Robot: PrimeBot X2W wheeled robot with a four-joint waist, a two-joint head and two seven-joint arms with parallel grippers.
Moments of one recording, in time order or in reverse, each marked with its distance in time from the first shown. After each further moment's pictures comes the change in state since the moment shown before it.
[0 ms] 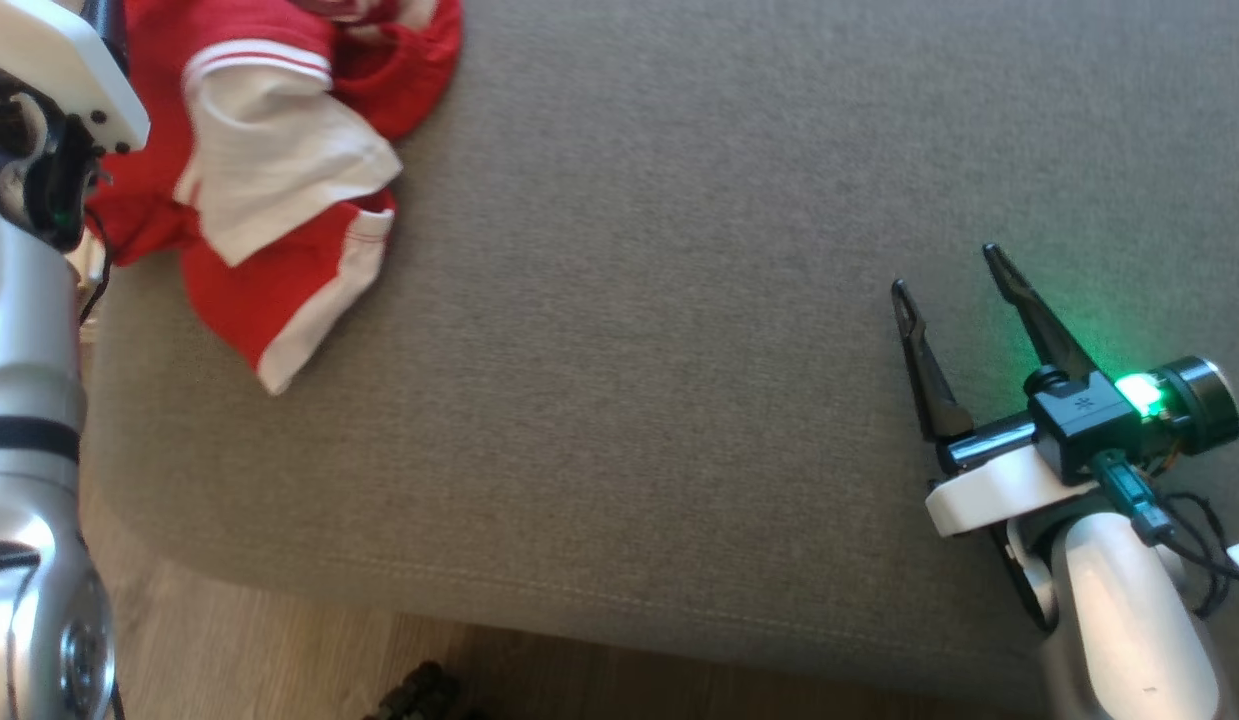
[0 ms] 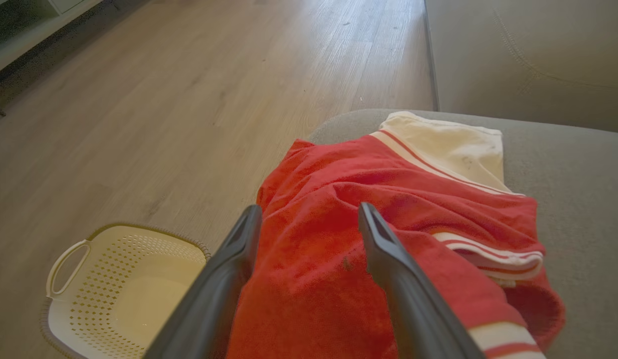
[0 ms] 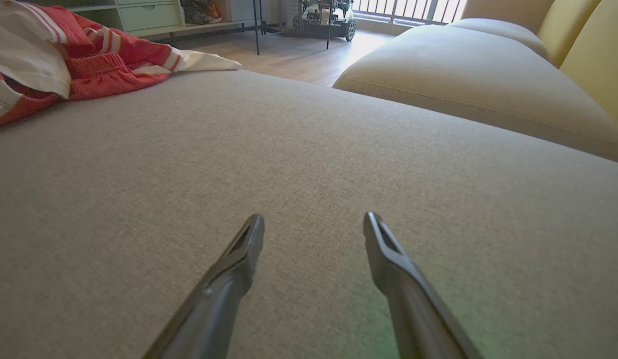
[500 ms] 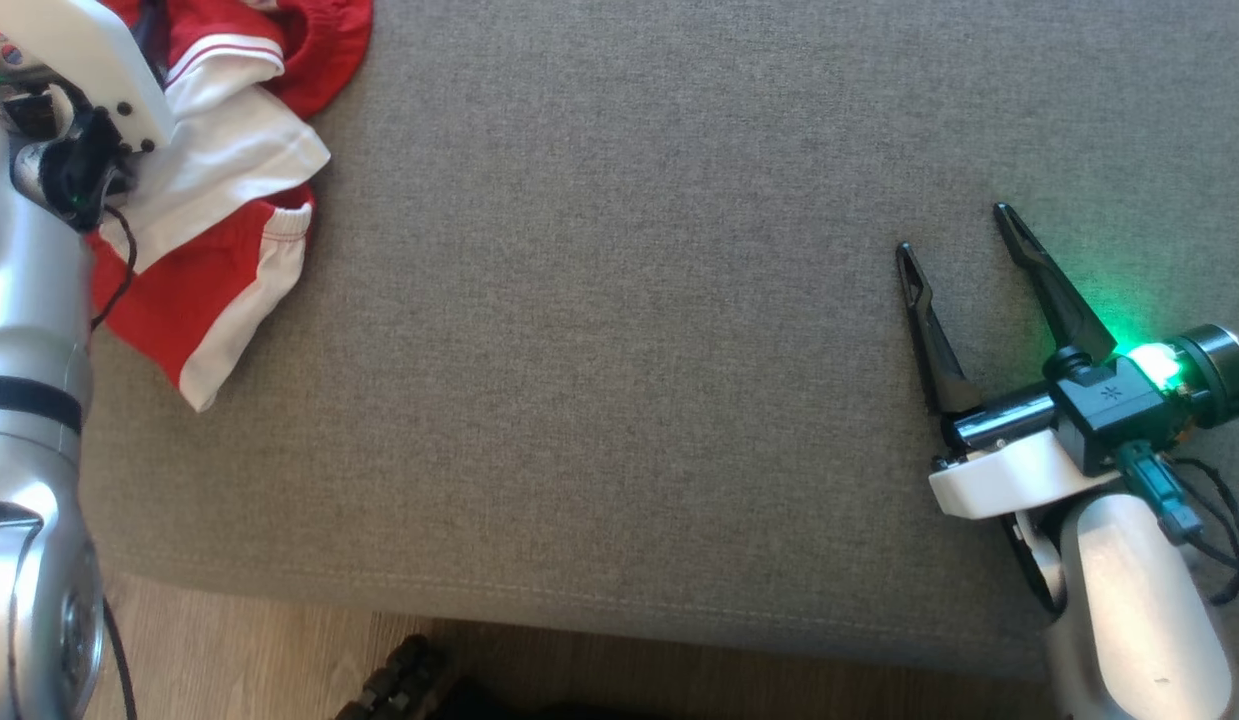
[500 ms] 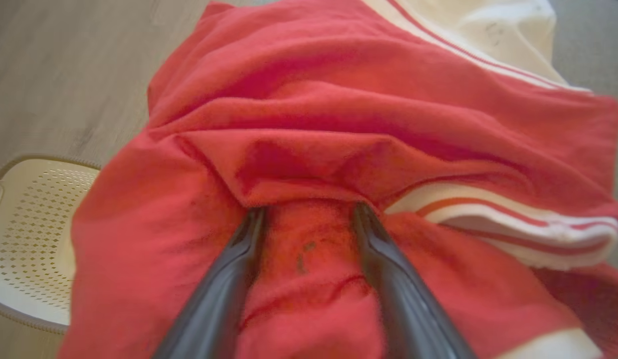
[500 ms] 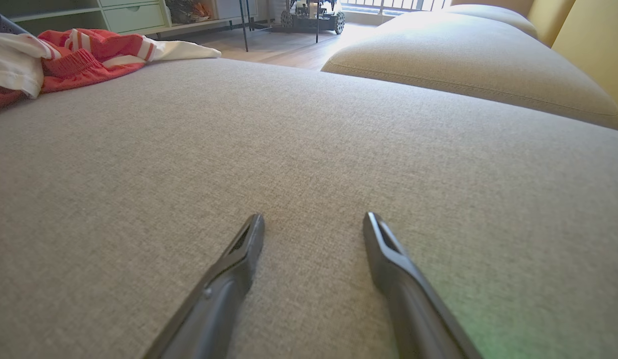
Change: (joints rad) left arm -0.103 -0.003 -0.107 0.193 -0.115 -0.008 0.104; right arm -0.017 0.000 0.002 -0.062 0.011 0.000 -0.012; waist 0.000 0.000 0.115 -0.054
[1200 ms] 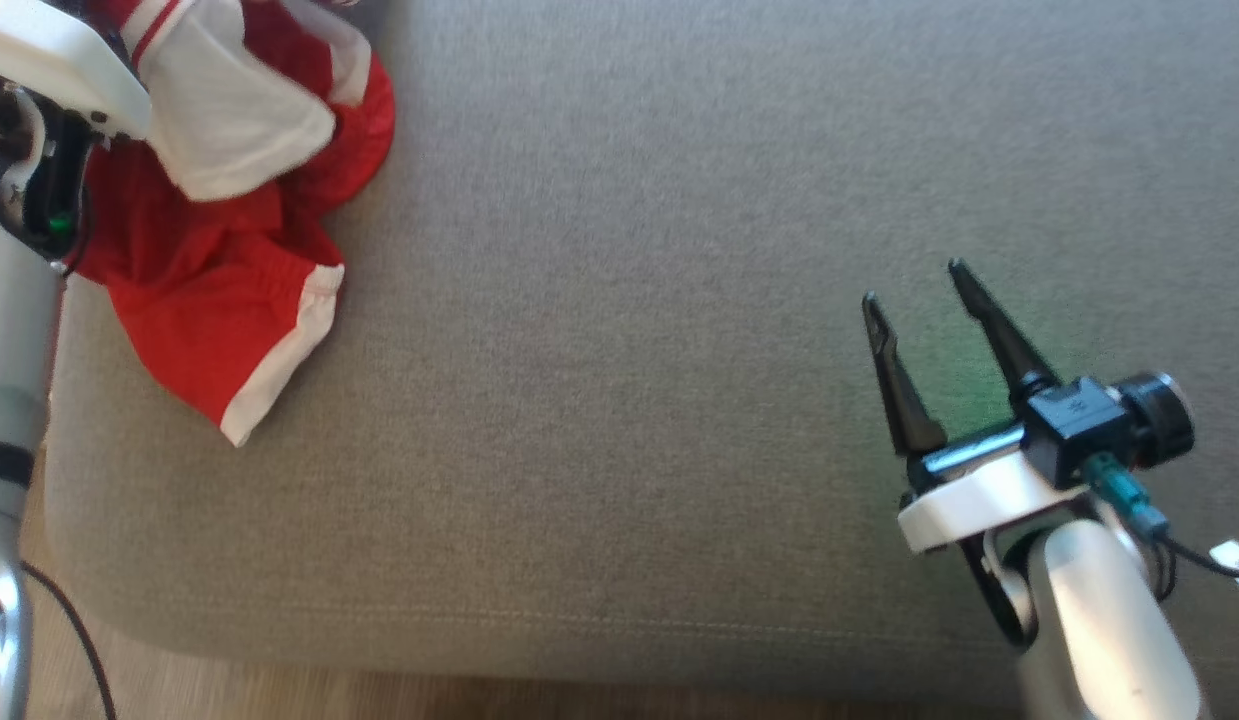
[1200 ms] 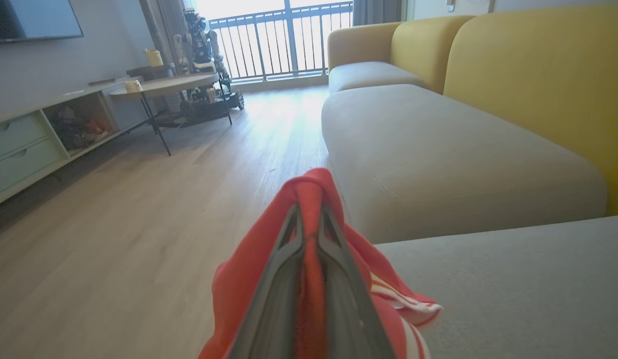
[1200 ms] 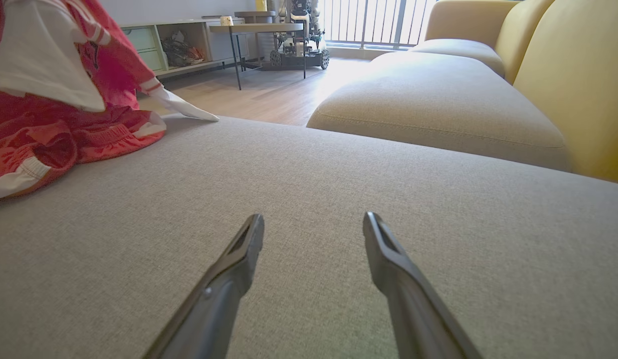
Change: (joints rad) left arm 0.111 0.126 -0.264 -0.288 -0.156 -0.007 -0.429; right arm 0.003 -0.003 0.053 0.109 0.126 0.000 0.002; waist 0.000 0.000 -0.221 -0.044
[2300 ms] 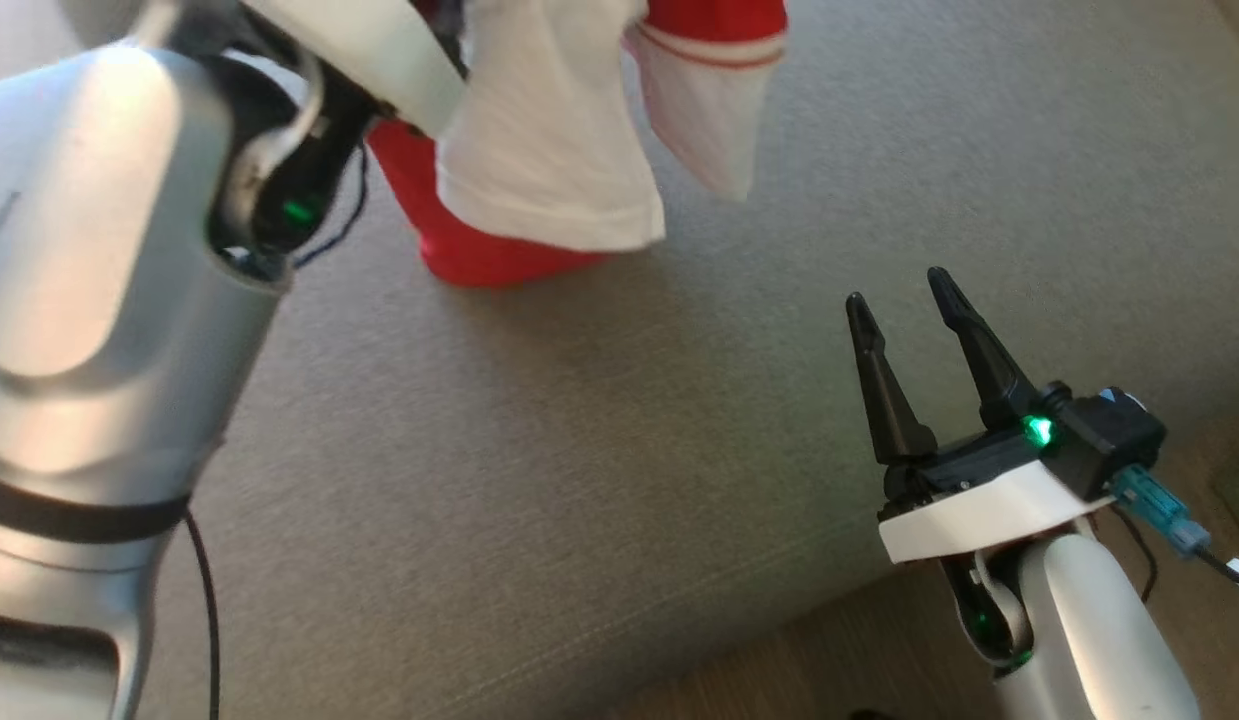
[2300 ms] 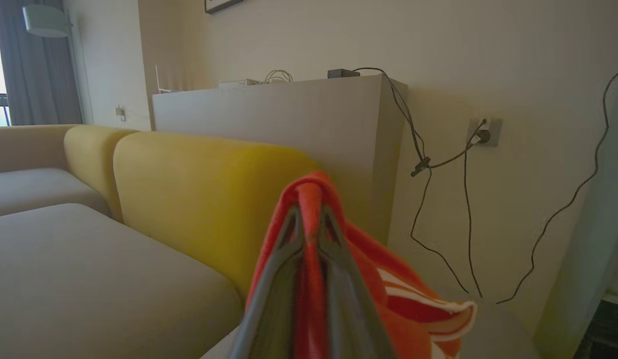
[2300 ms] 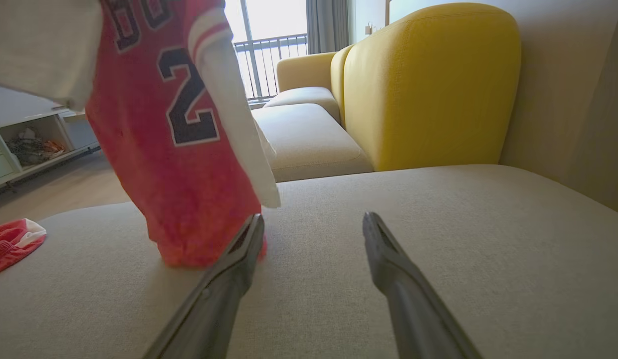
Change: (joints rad) left arm 0.056 -0.092 -0.154 -0.741 -0.149 0.088 0.297; right arm 0.043 0.001 0.068 -0.058 0.248 0.000 0.000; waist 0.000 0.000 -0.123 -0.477
